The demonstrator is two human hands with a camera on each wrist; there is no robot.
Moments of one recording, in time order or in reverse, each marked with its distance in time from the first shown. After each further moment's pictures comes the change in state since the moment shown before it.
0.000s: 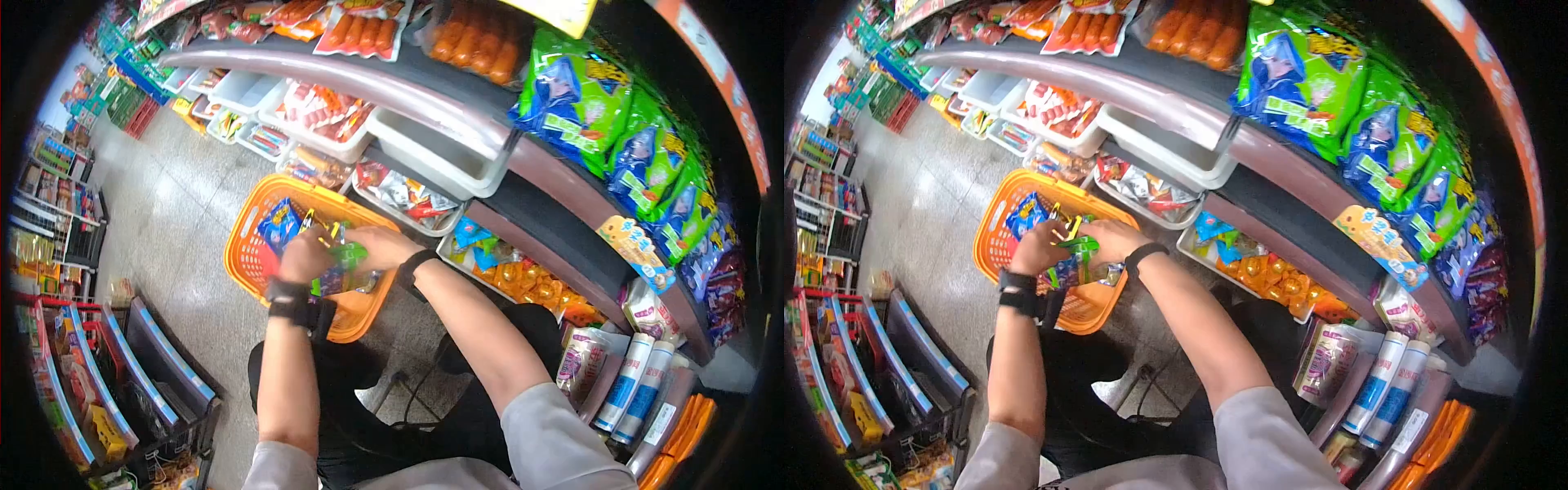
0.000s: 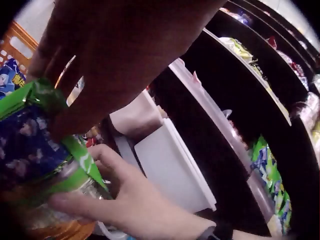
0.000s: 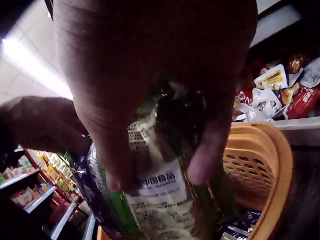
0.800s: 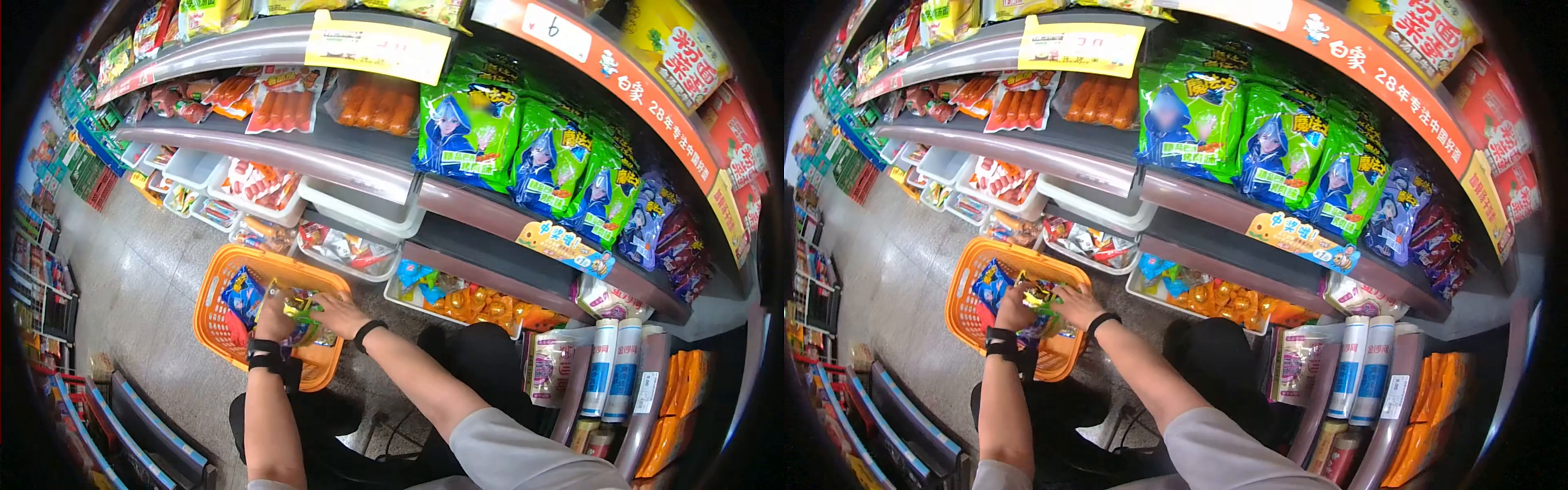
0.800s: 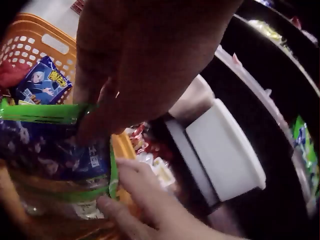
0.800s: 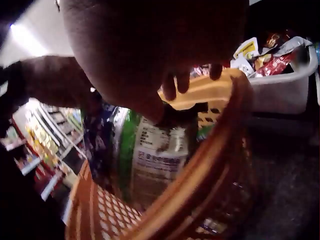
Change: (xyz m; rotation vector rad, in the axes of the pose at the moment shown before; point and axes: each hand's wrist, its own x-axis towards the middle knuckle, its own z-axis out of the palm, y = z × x) left_hand -0.001 -0.014 0.044 -0.034 0.065 0.249; right_hand -0.040 0.005 0.054 -0.427 0.125 0.120
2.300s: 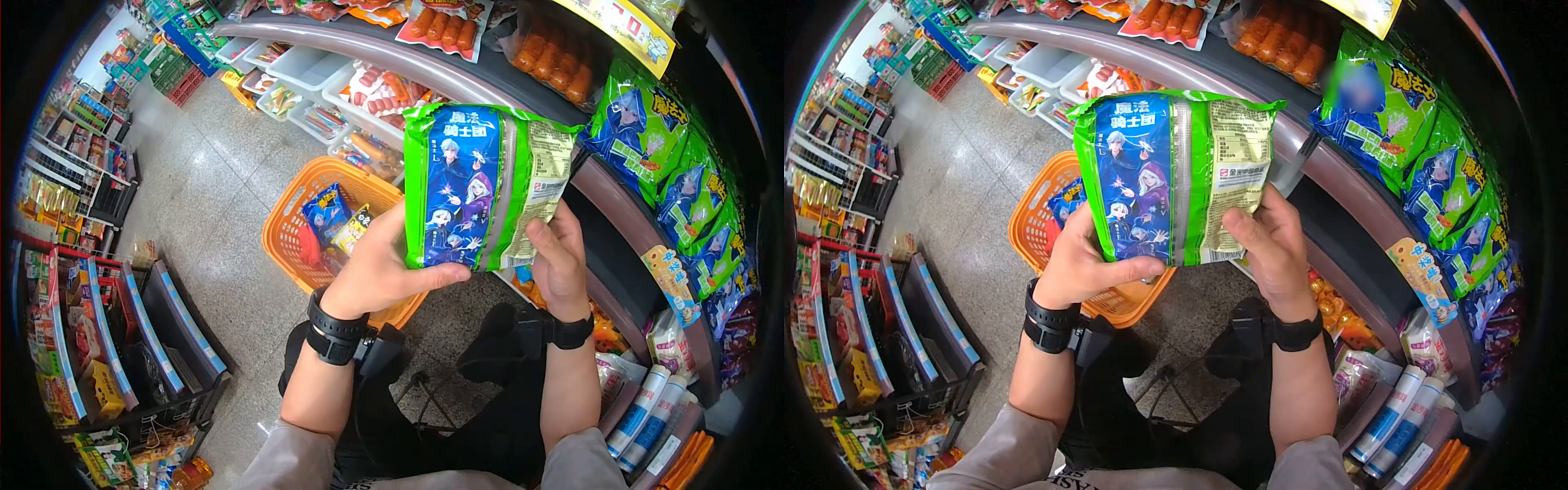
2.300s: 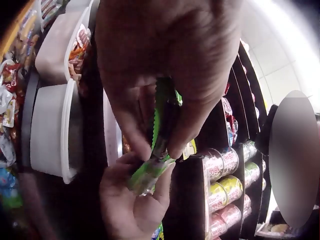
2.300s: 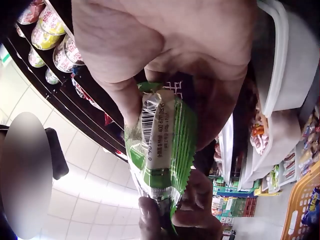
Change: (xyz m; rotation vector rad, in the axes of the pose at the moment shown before) left_hand -0.013 0.172 -0.130 -1.047 0.011 0.161; right_hand -0.081 -0.019 -0.215 1.523 0.613 -0.029
